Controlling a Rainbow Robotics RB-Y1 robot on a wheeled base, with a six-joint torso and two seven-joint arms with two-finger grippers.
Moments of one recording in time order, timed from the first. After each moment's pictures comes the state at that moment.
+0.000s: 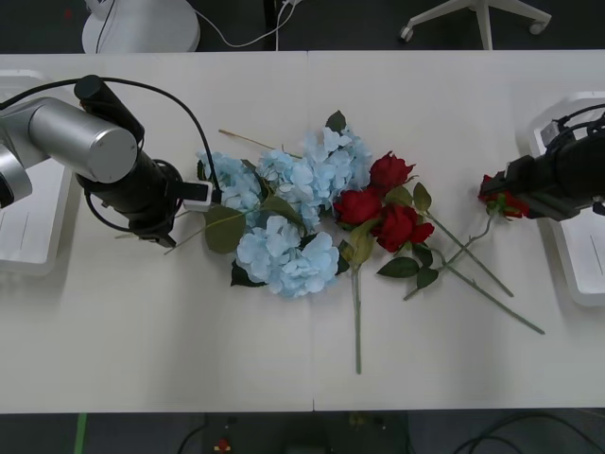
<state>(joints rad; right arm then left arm) -0.57 -0.91 0.29 -1.33 -1.17 1.23 1.11 -0.96 0.85 -1.00 -1.19 1.25 1.03 -2.66</state>
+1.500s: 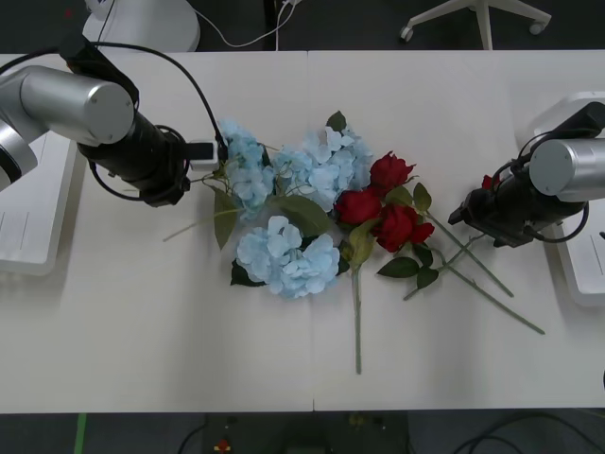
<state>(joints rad) -0.64 -0.69 0.34 -1.12 -0.91 1.22 0.99 -0.96 0.78 -0.76 -1.12 1.22 1.11 -2.66</state>
